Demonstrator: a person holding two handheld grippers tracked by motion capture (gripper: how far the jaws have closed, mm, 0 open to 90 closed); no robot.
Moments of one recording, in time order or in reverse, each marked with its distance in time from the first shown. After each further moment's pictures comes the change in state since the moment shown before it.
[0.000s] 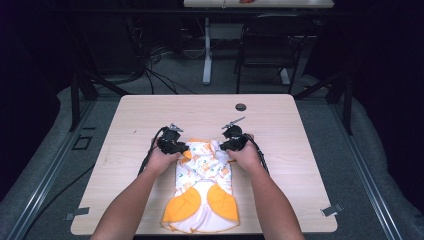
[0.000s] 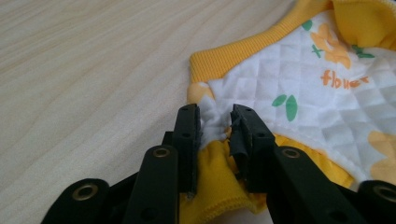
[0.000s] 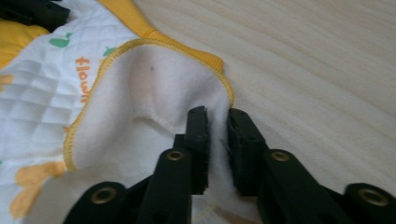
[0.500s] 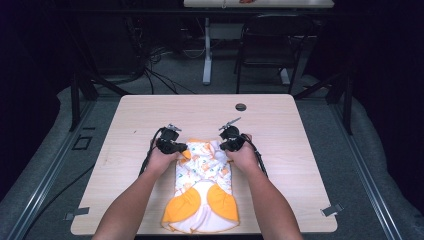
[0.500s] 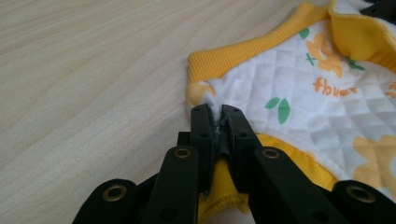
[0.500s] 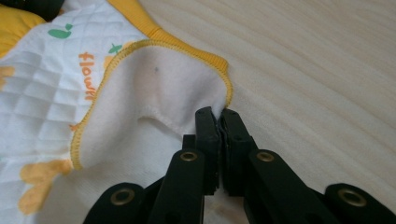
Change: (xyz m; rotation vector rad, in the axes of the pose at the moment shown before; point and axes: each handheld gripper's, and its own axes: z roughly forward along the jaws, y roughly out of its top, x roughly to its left) left arm 0.001 -0.001 -0.003 0.000 -0.019 -0.054; right arm 0.012 0.004 -0.003 0.018 -0.061 -0.045
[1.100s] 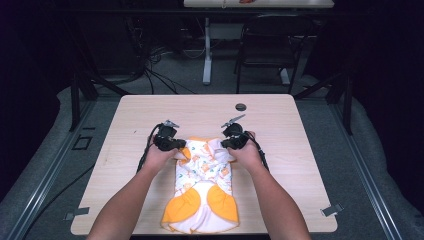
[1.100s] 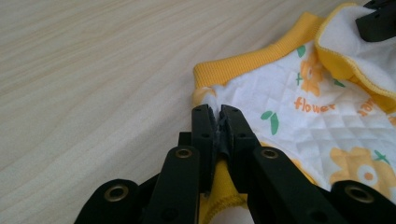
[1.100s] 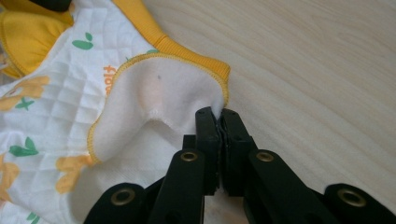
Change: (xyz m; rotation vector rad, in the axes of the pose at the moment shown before) left arm -0.001 0.010 -0.020 -0.045 -0.003 0.008; right arm -0.002 0.004 -0.022 -0.044 0.032 -0.020
